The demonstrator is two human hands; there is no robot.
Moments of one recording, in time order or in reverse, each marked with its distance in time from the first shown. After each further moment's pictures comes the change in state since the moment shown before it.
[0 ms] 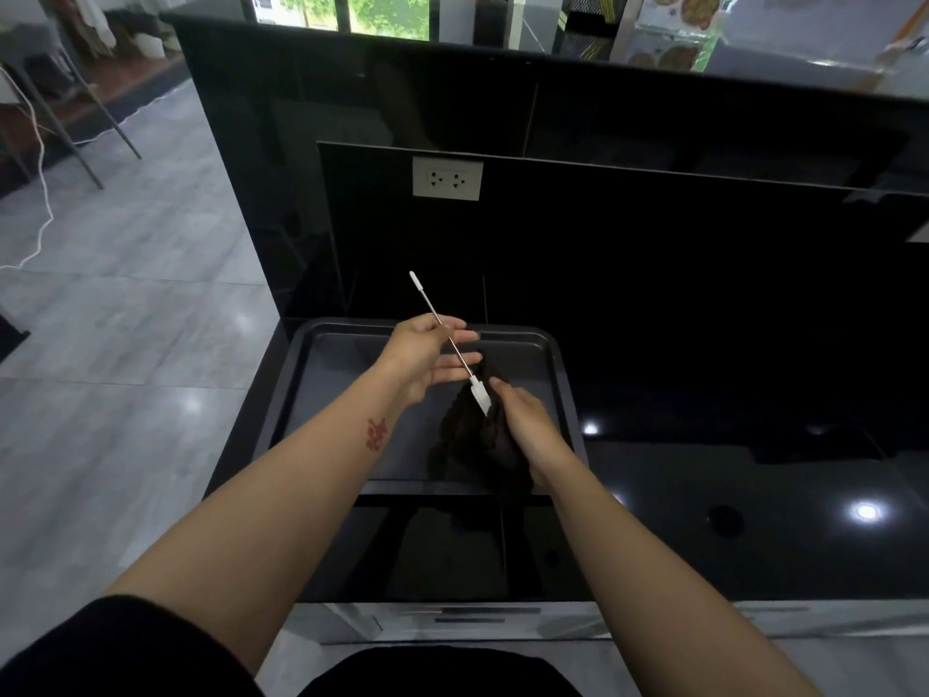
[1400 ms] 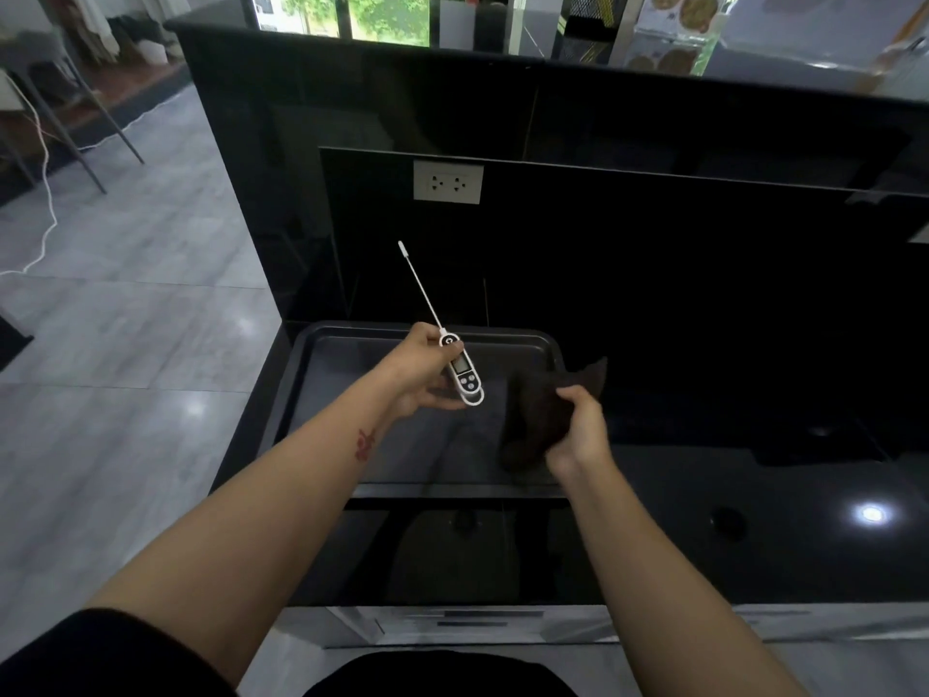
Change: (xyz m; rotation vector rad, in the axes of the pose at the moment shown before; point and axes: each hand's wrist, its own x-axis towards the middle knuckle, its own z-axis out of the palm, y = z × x) left_hand -0.013 0.000 -0.003 0.162 -0.052 -0.124; right_hand 0.002 0.000 -0.030 0.722 0.281 0.079
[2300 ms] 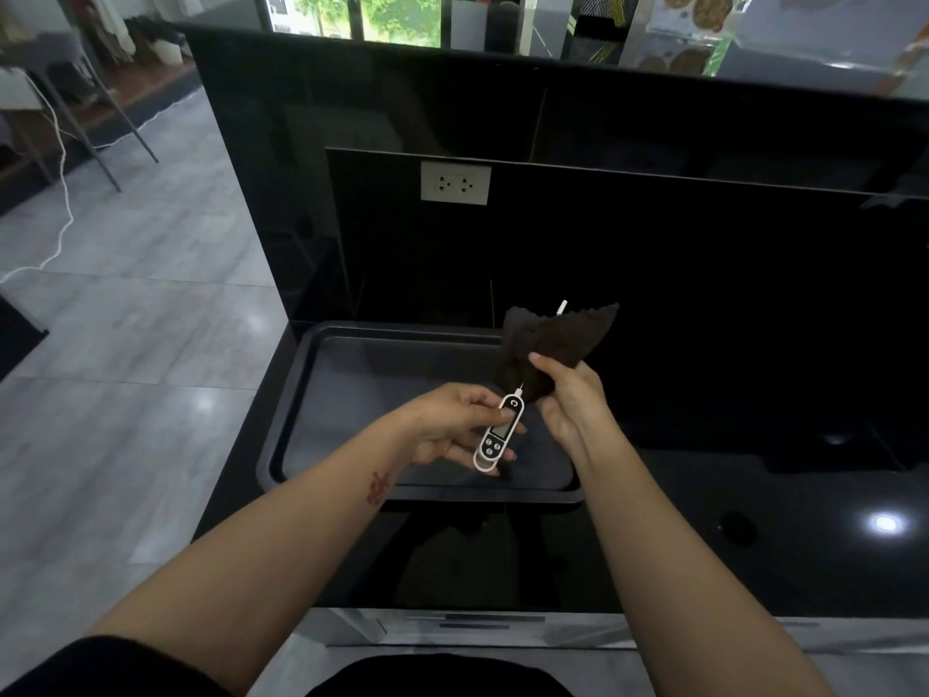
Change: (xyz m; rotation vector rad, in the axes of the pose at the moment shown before) left_hand -0.017 -0.032 0.016 0.157 -0.366 -0.108; right_hand 0.005 -0.025 0.035 0.002 -0.254 -0.113
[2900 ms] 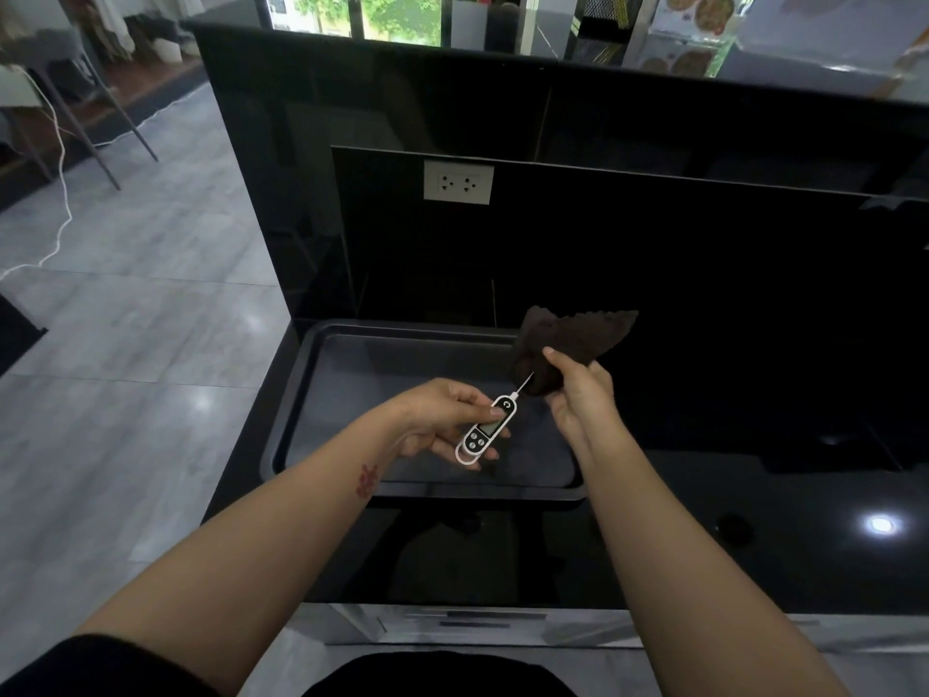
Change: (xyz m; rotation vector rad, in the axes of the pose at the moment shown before) left_hand -0.008 0.000 -0.015 0.077 0.020 -0.014; right_hand 0.005 -0.002 -0.002 -0.012 0.121 -0.052
